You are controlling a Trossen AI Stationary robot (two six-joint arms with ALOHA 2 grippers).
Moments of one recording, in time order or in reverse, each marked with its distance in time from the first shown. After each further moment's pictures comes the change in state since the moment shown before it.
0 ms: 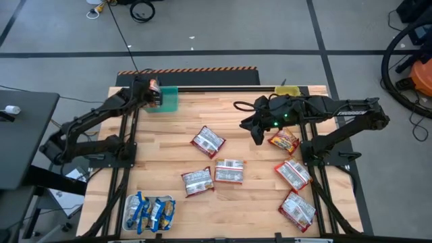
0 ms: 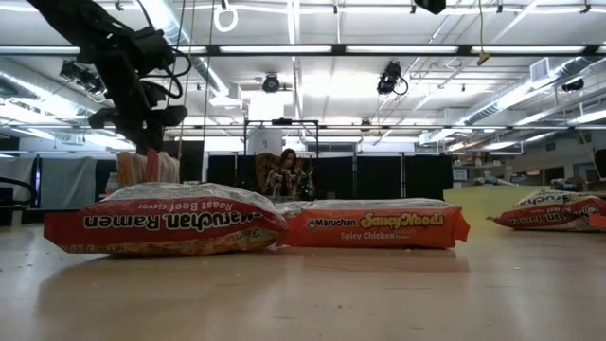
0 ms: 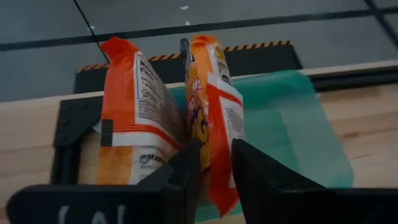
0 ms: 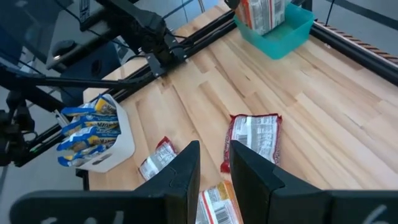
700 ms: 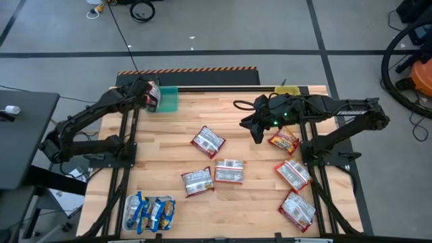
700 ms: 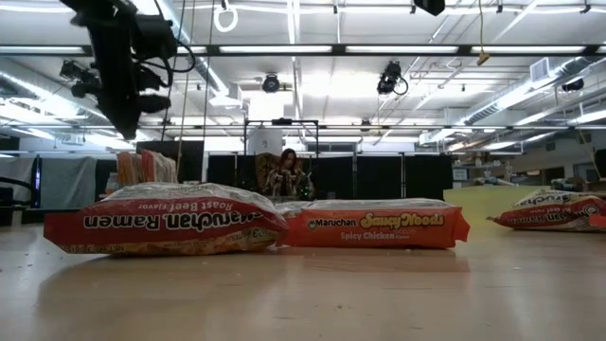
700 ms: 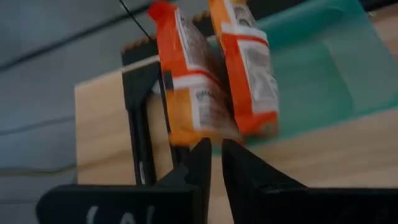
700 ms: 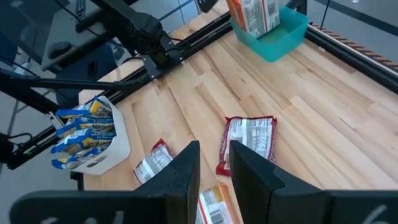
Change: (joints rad) left arm -0.078 0.000 0.194 -0.481 -0.106 0.042; right arm -0.016 0.000 0.000 0.000 0.004 -0.012
